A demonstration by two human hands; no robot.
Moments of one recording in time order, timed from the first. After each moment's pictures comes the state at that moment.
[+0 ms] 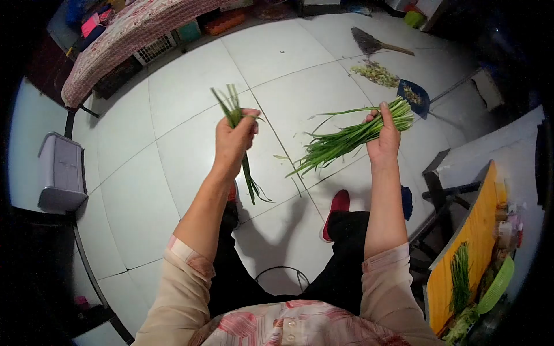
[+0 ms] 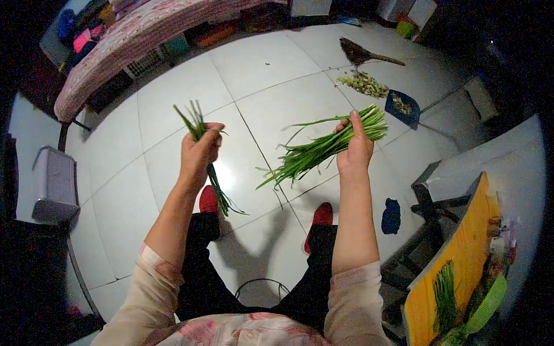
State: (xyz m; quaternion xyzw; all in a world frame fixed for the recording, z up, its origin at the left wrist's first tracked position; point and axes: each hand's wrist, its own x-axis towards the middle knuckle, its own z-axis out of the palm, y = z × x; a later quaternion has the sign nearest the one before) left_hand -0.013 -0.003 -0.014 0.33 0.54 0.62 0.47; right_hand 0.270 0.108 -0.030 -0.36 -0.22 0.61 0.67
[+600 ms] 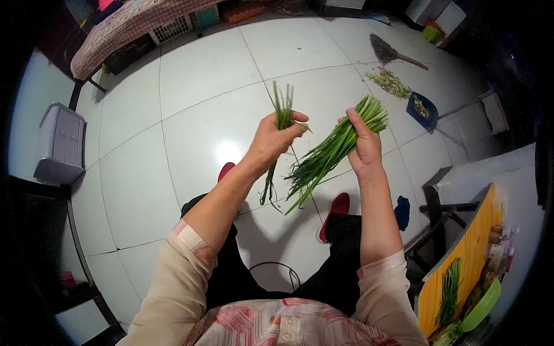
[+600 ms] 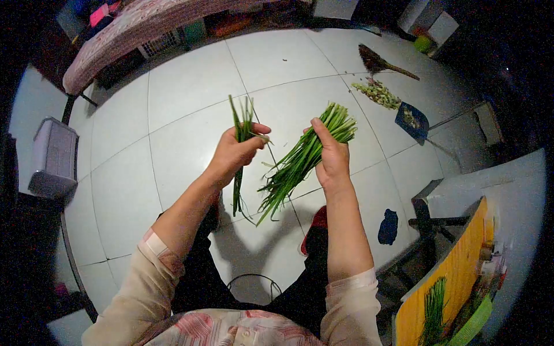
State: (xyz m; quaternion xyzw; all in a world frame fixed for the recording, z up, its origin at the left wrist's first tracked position) left_hand 0.017 -0.002 -0.015 0.36 0.54 0.53 0.55; right_hand 0.206 0.073 -0.024 -0.40 -0.31 0.69 0.50
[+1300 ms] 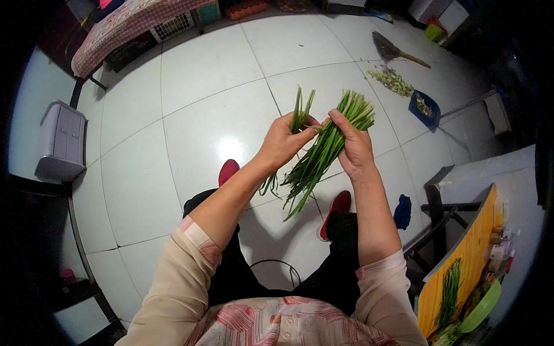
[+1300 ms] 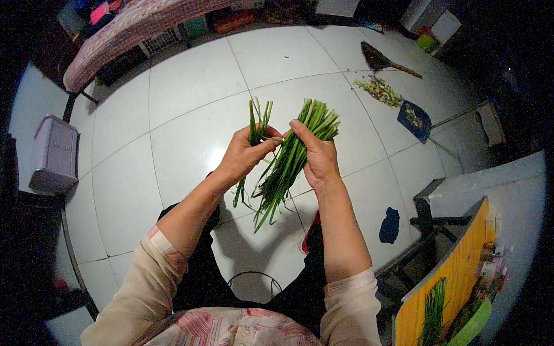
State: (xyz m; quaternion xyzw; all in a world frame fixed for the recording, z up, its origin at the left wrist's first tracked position) left_hand 0.031 0.000 -0.022 0.47 0.54 0.51 0.48; right_hand 0.186 0.057 -0.018 -0.37 -0.36 0.73 0.44
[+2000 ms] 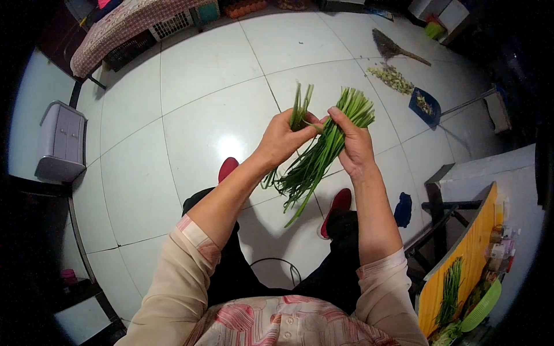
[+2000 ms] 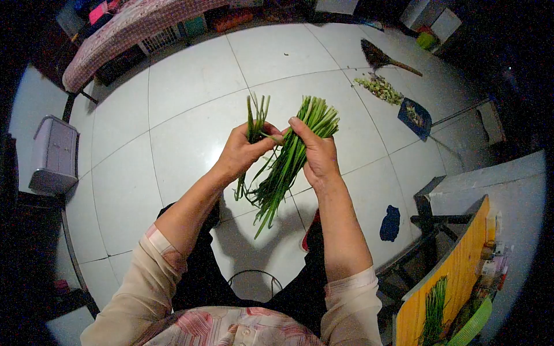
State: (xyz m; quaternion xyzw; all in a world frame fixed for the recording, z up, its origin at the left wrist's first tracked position) left_hand 0.031 0.000 -0.019 0.47 0.51 0.52 0.49; right_hand 0.186 0.055 -0.016 -0.37 -0.36 0.74 0.44
